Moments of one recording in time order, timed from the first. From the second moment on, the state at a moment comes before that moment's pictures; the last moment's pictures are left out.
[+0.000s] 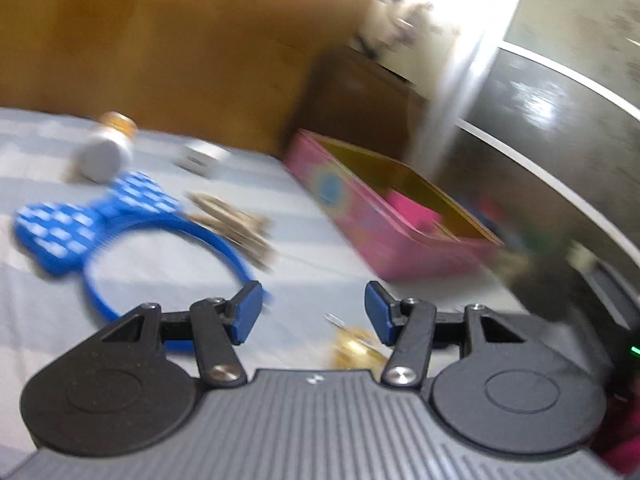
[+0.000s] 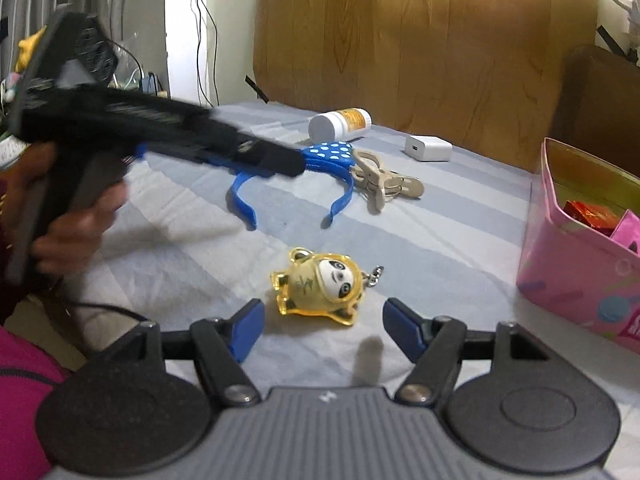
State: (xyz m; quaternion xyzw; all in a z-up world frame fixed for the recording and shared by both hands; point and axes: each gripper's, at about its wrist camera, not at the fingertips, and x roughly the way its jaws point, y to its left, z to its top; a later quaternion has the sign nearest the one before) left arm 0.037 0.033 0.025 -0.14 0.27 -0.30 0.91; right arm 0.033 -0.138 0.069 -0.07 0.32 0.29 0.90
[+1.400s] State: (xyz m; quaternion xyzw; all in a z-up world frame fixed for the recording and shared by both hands) left arm 0.138 -0.162 0.058 0.00 0.23 -0.34 0.91; right arm 0.108 -0.245 0.081 0.01 0.17 -0.04 0.98
